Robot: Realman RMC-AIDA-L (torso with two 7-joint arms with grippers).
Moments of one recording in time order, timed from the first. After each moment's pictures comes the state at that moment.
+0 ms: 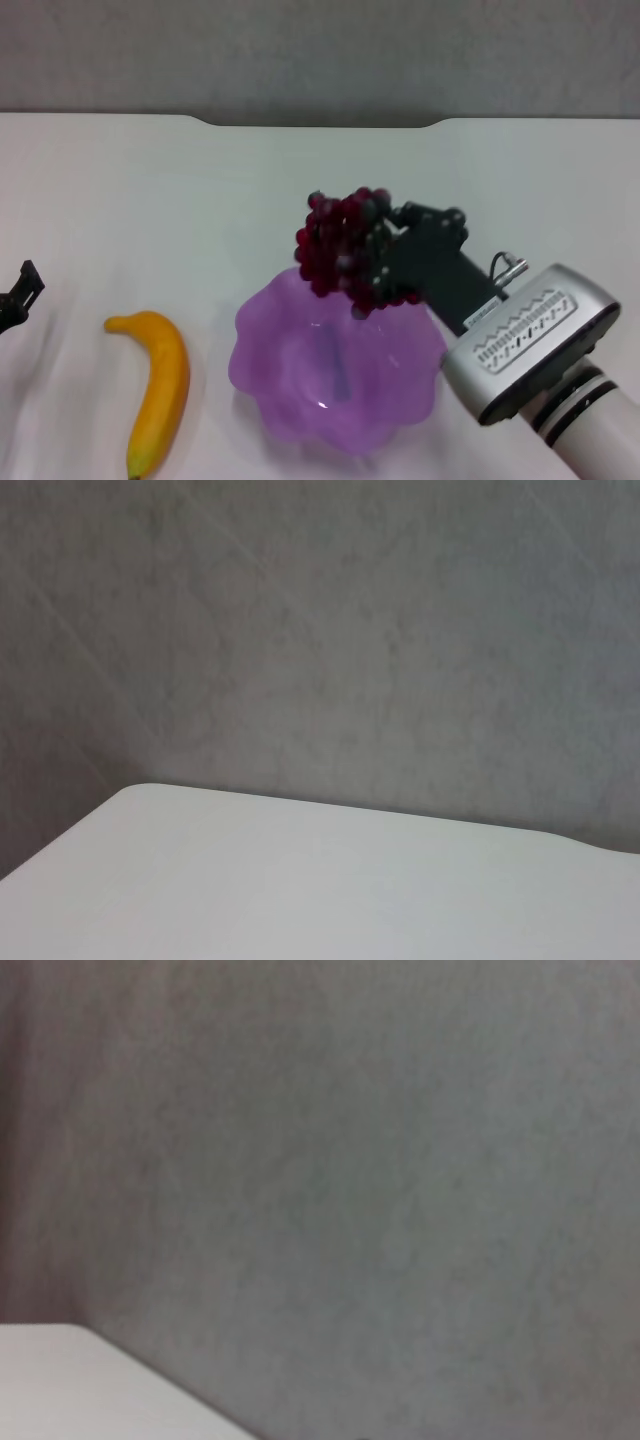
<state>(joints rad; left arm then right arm) -0.39 -2.05 -0.99 -0.19 2.22 0.85 -0.19 0.31 2.00 0.66 1.01 -2.27 -0.66 -0.64</state>
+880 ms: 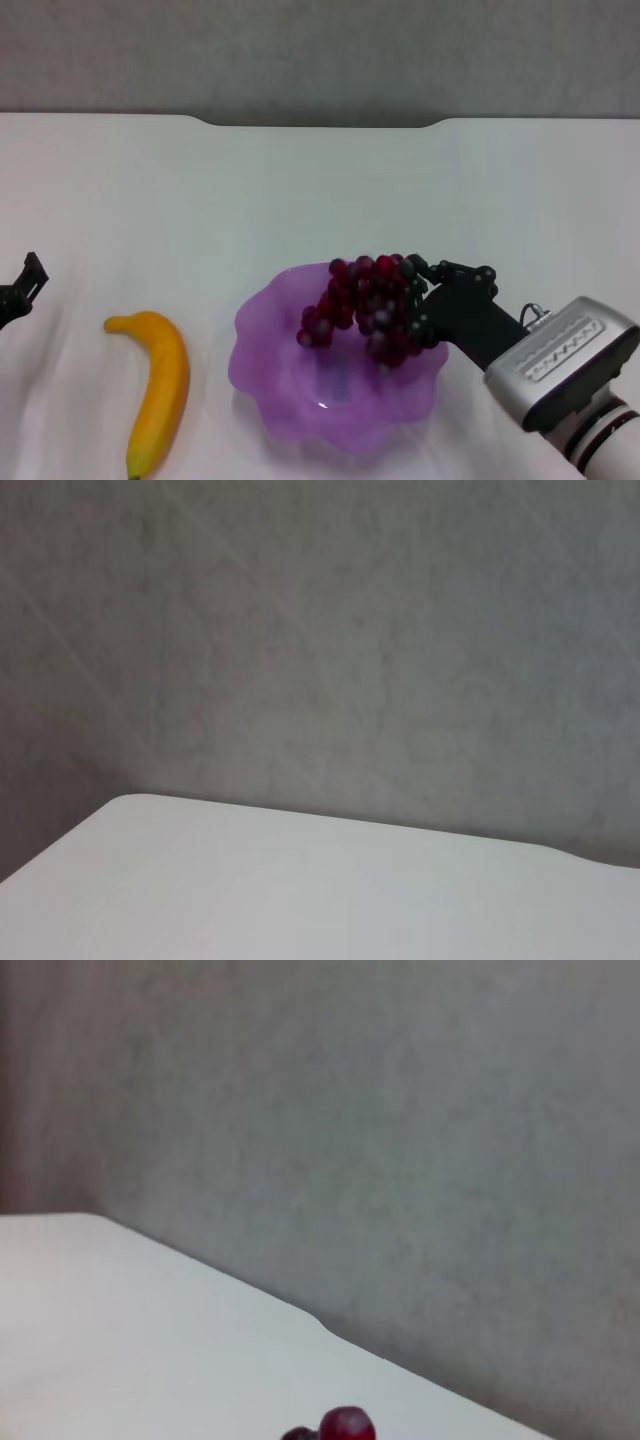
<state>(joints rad) -0.40 -2.05 -0.99 -0.19 2.21 0.85 -0.19 0.36 2.01 0.59 0.73 -2.28 -0.72 -0.34</state>
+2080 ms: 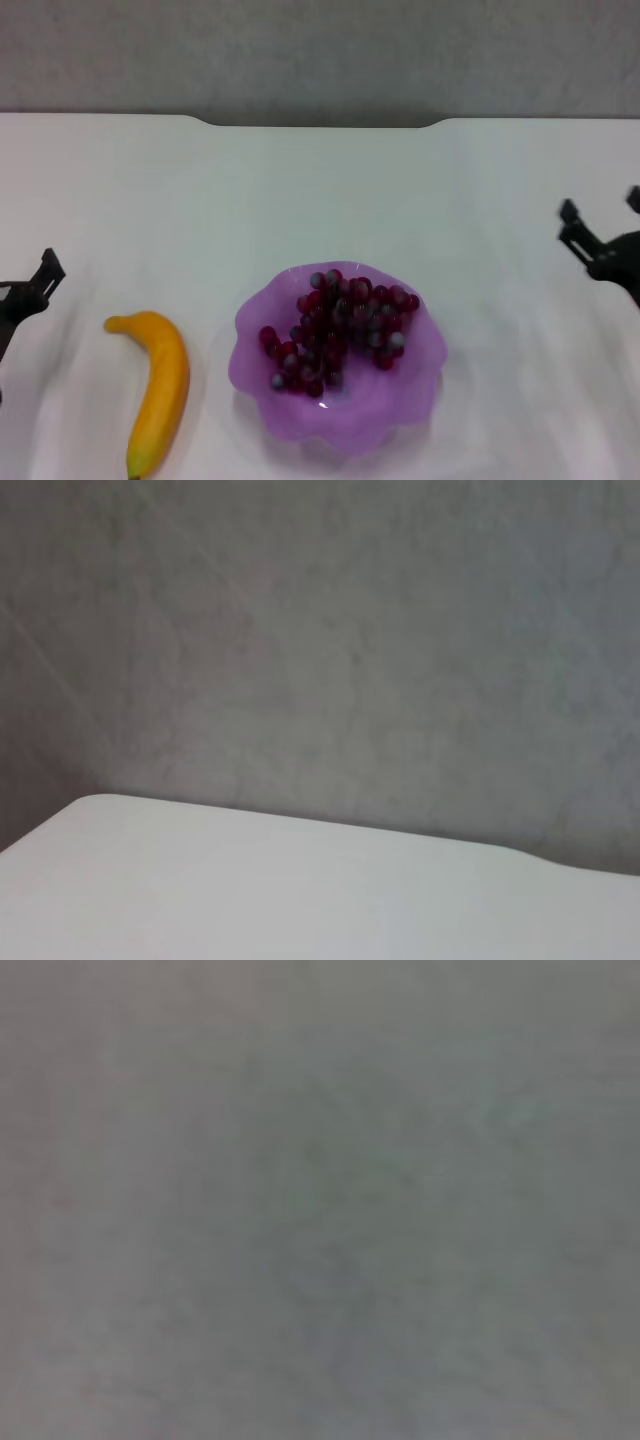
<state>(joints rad) -0.40 -2.05 -0.97 -0.22 2.22 0.85 -0.20 0.37 2.01 0.74 0.34 -2.26 -1.12 0.10</state>
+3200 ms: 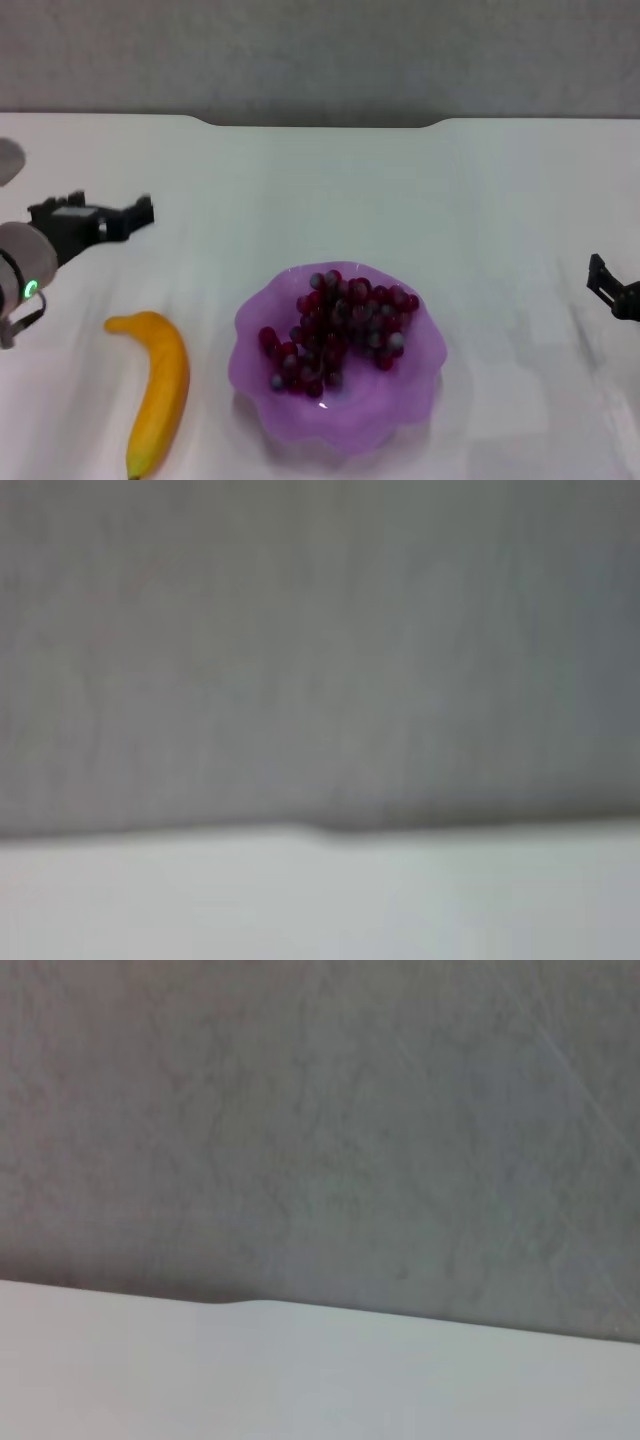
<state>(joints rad) -0.19 -2.03 -1.47 -1.28 2.64 -0.29 0.11 0.40 2.01 0.81 0.25 -2.24 -0.85 0.05</state>
